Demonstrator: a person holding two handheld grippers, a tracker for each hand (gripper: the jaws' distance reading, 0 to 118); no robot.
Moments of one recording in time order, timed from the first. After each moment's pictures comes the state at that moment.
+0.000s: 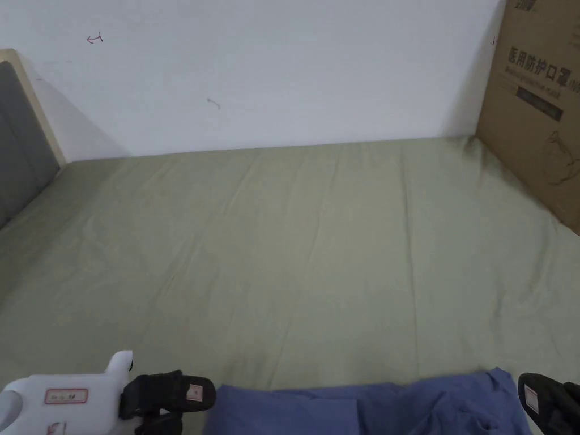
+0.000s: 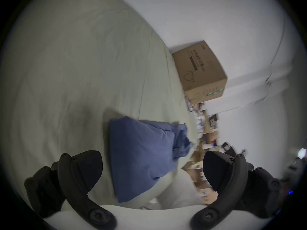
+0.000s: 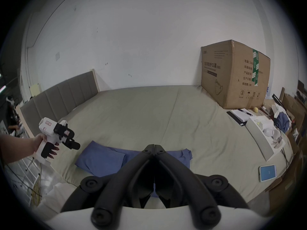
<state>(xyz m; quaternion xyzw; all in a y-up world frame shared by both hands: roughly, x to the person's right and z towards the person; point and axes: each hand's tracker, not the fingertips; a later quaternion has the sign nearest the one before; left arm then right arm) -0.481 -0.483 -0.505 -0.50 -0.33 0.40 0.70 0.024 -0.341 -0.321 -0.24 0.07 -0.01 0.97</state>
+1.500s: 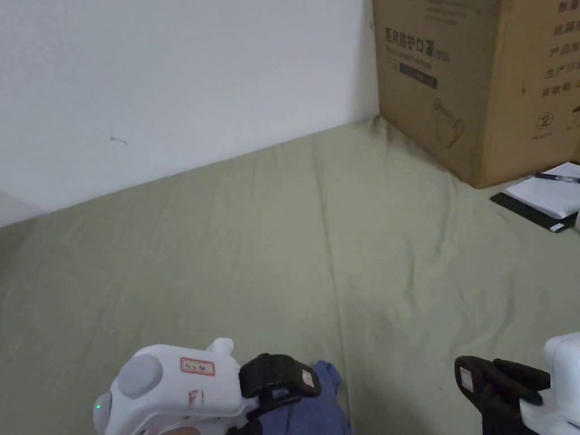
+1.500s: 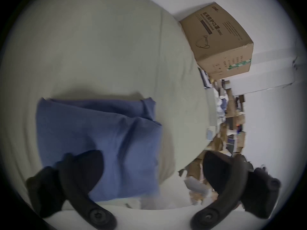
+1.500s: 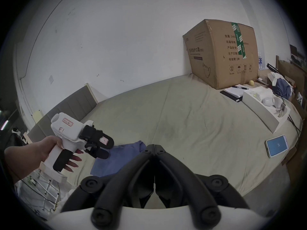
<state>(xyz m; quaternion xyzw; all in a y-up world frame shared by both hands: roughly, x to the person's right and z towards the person) -0.223 -0.421 -0.526 -0.60 -0.26 0.24 0.71 0.096 -0.362 -0.294 -0.25 0.06 -0.14 0.96</state>
